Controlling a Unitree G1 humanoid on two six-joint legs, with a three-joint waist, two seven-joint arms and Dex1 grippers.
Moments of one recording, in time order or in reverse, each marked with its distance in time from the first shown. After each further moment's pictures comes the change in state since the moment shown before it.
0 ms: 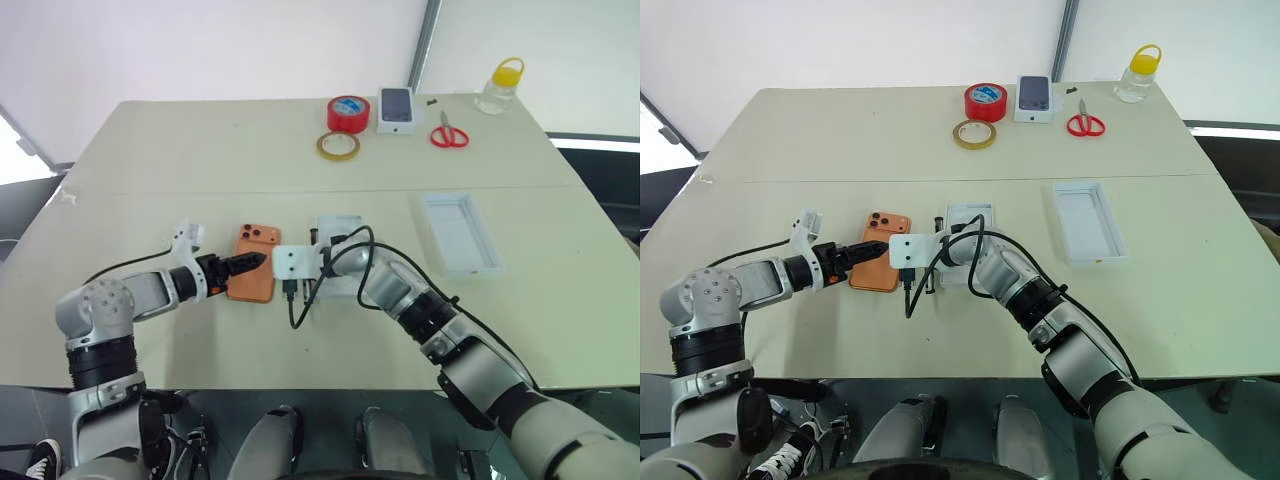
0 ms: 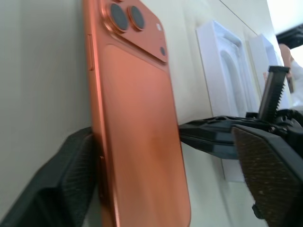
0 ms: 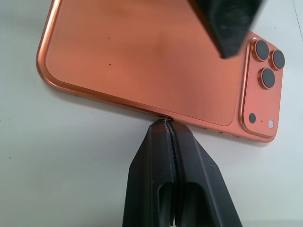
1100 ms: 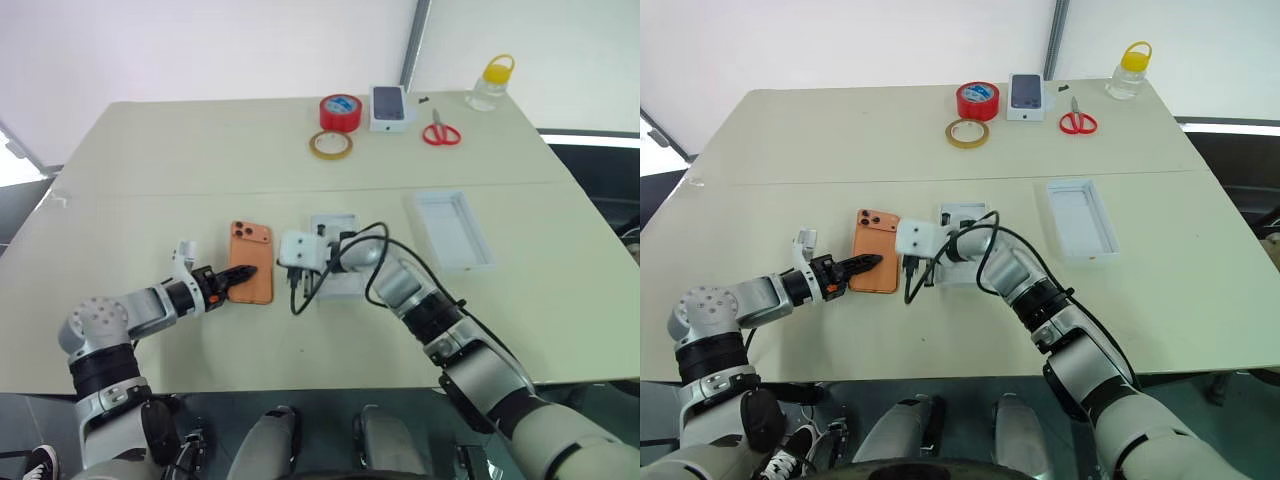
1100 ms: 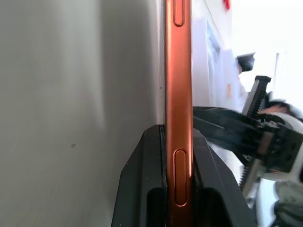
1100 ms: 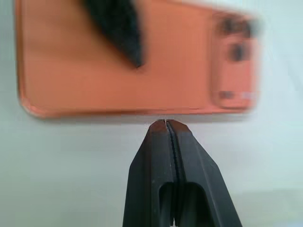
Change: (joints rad) left arm 0.013 -0.061 0.200 0.146 -0.125 0.064 0.010; right arm 0.028 0.022 -0.179 -0.082 0.207 0.103 0.032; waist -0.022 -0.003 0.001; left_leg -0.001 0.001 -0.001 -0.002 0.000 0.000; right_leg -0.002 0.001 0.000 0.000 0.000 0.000
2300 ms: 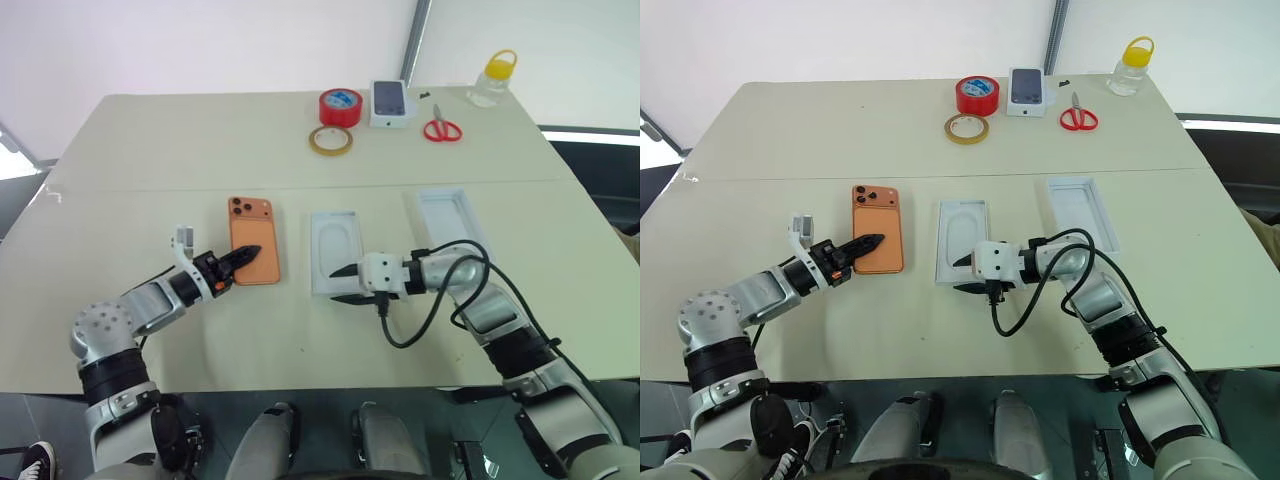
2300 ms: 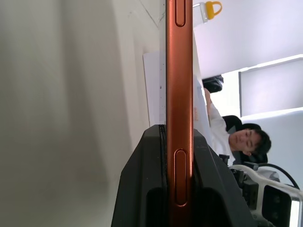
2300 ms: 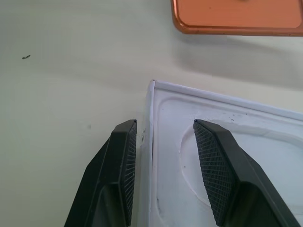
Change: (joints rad) left arm 0.011 -0.051 -0.039 -0.103 -0.165 -0.102 0.070; right arm 0.278 -0.376 -0.053 -0.240 0.145 -0.260 0.269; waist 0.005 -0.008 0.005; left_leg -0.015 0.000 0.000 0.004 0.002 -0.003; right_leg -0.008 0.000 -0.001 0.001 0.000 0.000
